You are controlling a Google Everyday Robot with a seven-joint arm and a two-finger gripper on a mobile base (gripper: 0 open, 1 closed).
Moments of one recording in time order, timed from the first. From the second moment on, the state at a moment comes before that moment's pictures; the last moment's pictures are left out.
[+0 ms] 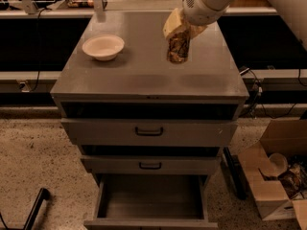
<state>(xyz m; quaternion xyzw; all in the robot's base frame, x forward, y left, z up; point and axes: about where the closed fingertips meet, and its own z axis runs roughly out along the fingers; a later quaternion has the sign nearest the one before) 0.678 -0.079 0.962 -0.93 -0.16 -0.29 0.16</state>
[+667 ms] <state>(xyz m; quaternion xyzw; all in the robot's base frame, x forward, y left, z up) 0.691 -0.068 0.949 -0.91 -0.17 -0.34 0.19</state>
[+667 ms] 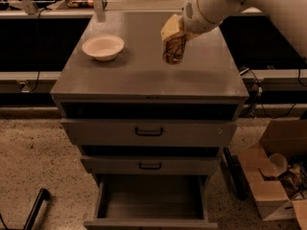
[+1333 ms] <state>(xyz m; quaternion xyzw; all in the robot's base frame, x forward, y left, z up) 0.706 -0.051 0.932 -0.88 -0.18 -0.41 0.18</state>
